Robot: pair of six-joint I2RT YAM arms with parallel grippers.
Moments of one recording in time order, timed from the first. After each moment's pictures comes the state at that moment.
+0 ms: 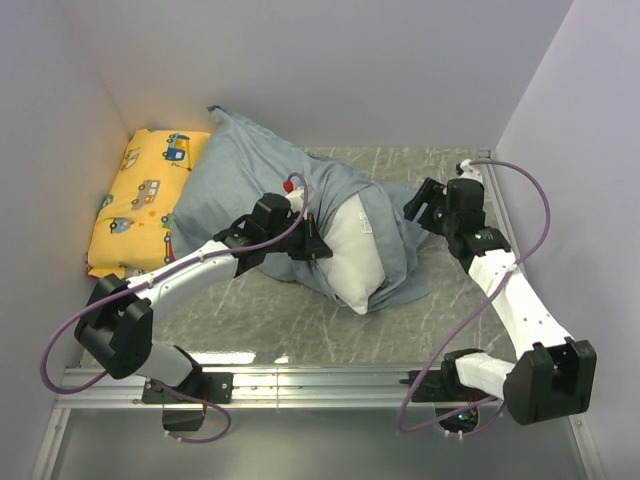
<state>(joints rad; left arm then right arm) -0.68 1.44 1.00 -0.10 0.34 -0.64 0.15 1.16 0.92 -0.33 0.04 0.54</state>
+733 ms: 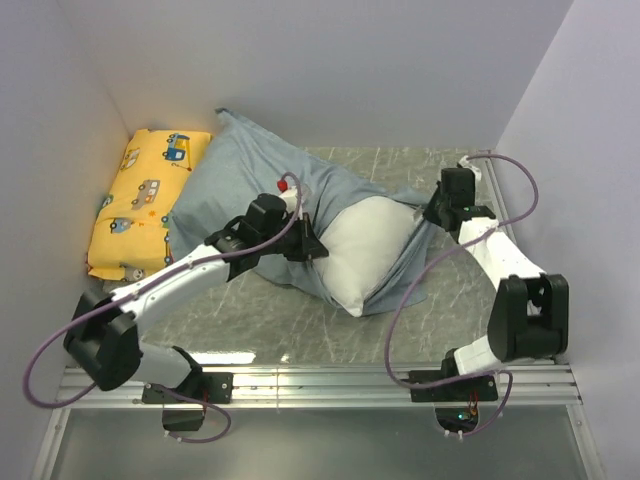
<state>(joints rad) -0.70 1.40 1.01 -0.16 0.30 -0.64 0.12 1.44 1.04 -0.30 0.17 0.48</state>
